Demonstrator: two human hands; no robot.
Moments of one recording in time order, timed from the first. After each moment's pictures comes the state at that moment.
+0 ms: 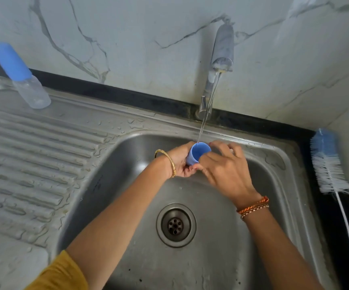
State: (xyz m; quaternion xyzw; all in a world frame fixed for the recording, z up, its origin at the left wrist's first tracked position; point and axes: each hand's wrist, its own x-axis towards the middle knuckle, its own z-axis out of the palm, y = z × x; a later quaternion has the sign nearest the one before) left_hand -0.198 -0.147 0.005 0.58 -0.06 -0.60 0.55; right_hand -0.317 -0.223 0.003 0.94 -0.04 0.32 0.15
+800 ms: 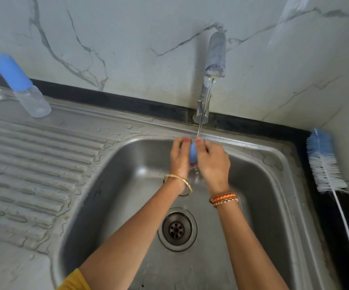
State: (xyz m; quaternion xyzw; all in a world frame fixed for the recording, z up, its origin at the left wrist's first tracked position) left_hand -0.226 -0.155 -0.007 0.57 -0.11 -0.25 0.78; right_hand -0.279 -0.188 0.029 0.78 -0.43 0.23 -0.39
